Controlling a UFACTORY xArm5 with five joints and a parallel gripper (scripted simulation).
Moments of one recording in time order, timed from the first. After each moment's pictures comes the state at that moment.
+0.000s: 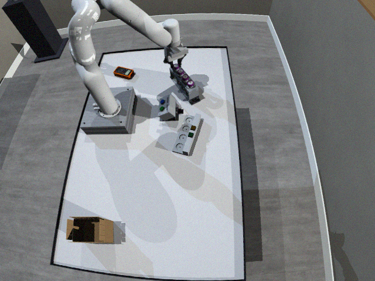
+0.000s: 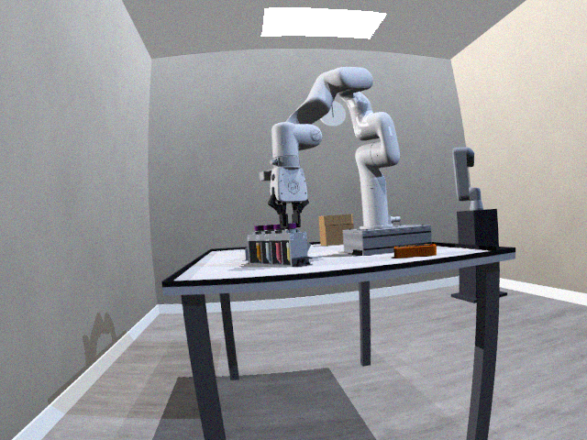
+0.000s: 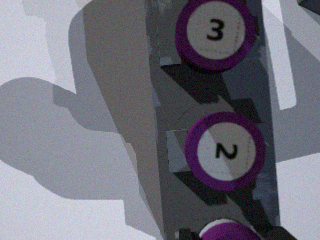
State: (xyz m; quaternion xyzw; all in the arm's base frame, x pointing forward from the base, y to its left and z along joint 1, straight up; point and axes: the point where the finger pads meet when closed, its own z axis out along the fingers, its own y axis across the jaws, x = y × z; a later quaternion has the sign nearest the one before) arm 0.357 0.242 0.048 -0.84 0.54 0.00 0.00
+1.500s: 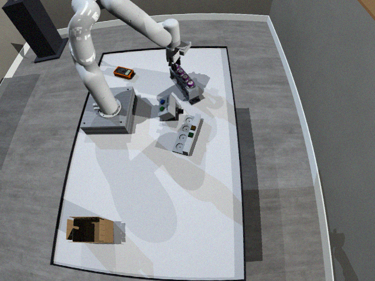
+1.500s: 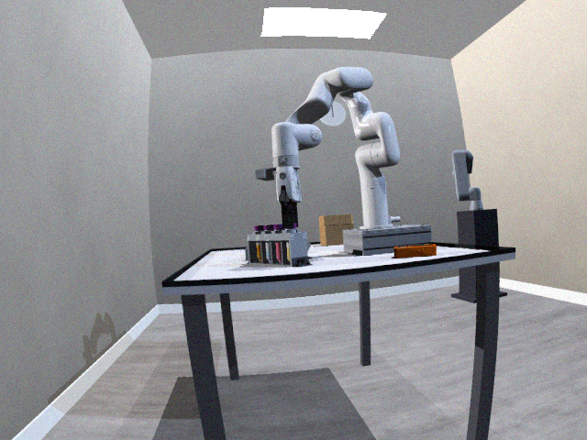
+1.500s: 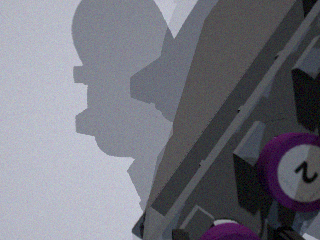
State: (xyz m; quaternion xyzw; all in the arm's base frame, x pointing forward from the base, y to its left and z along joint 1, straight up) arm 0.357 0.242 0.048 -0.98 0.21 0.00 0.00
